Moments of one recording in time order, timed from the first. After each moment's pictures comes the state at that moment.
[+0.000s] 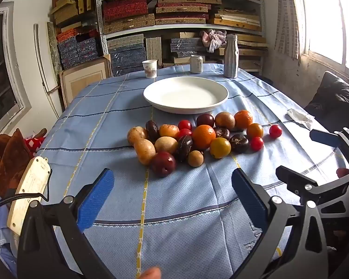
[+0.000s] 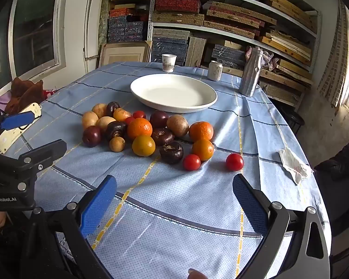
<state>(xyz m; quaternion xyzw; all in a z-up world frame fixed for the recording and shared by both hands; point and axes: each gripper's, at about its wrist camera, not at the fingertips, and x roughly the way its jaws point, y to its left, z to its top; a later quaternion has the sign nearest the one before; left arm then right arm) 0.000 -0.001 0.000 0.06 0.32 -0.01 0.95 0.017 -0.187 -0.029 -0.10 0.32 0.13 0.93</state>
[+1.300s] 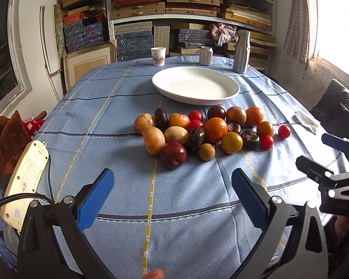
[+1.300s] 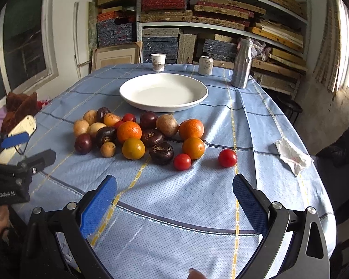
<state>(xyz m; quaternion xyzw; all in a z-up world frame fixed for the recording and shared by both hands) 0.014 0.020 -0.010 0.01 0.35 0.00 0.94 0.027 -0.203 -0.027 -0.05 0.34 0.11 0.93</state>
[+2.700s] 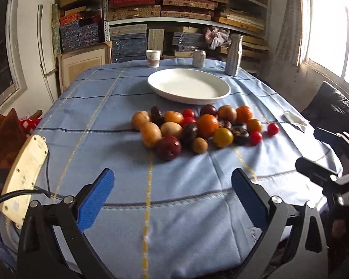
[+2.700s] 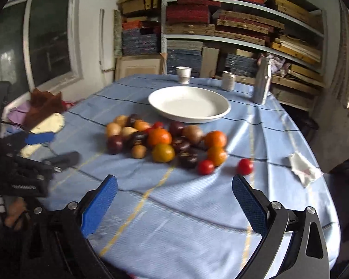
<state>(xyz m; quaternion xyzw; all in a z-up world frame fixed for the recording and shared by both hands) -0.007 0.030 -0.006 0.00 0.35 -0.03 0.94 -0.001 -0.197 -0.013 -0.08 0.30 0.17 0.93</state>
